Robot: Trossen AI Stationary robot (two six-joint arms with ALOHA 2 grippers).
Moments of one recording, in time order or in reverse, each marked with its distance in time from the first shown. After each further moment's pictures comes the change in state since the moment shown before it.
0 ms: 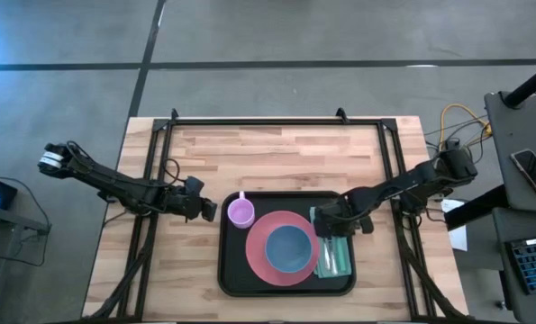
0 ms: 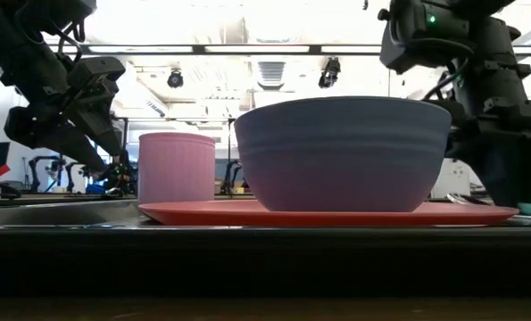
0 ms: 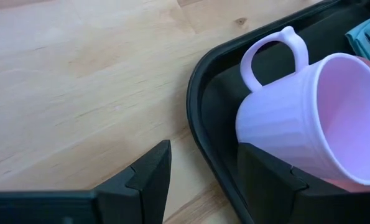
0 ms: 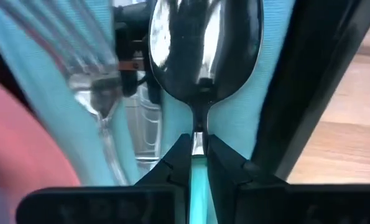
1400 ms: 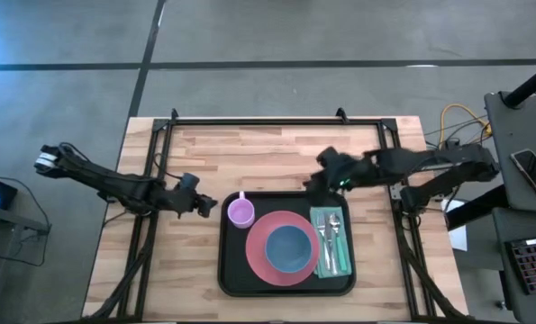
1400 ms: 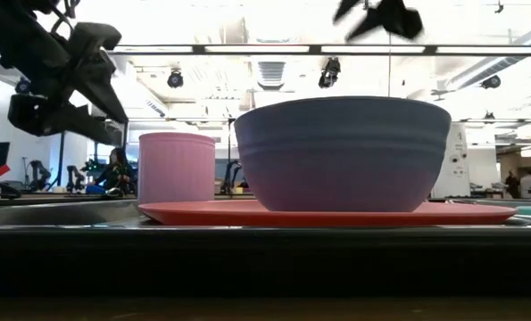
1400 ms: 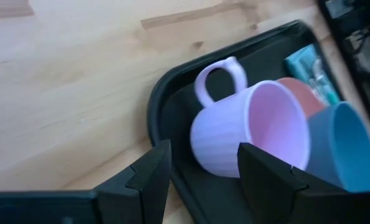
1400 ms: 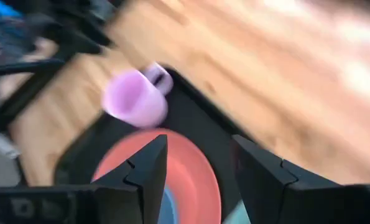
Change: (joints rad) left arm 0.000 -0.138 0.000 0.028 0.002 0.000; right arm -0.113 -0.229 0.476 -0.112 0.536 -0.862
